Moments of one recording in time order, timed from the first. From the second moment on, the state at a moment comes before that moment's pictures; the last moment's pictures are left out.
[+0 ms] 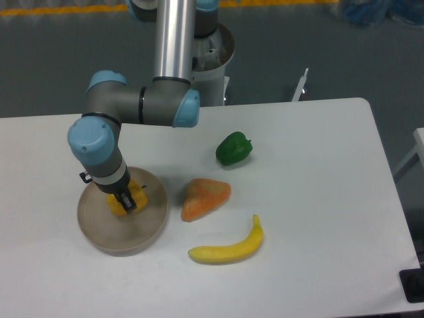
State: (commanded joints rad) arm 1.73 -1.94 -1.59 -1.14 1.58 0.89
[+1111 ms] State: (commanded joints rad) arm 2.26 -1.81 -1.52 -1.34 1.51 1.35
